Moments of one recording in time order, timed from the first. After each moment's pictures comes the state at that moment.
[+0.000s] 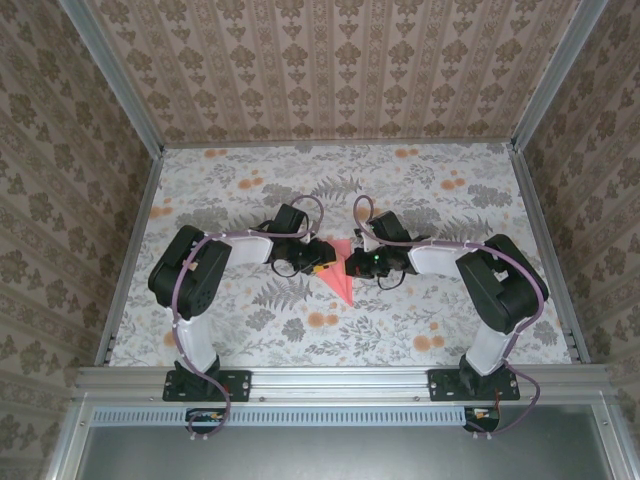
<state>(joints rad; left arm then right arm) -0.59 1.87 0.97 -0.09 0.61 -0.81 0.50 1.75 0.86 -0.09 -0.51 0.55</state>
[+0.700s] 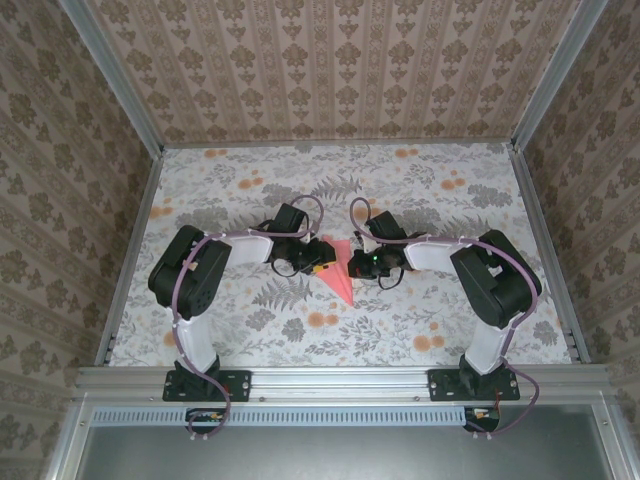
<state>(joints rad) -0.59 1.87 0.98 -0.11 0.60 -0.81 0.50 1.80 0.90 -0.17 -0.44 0.50</state>
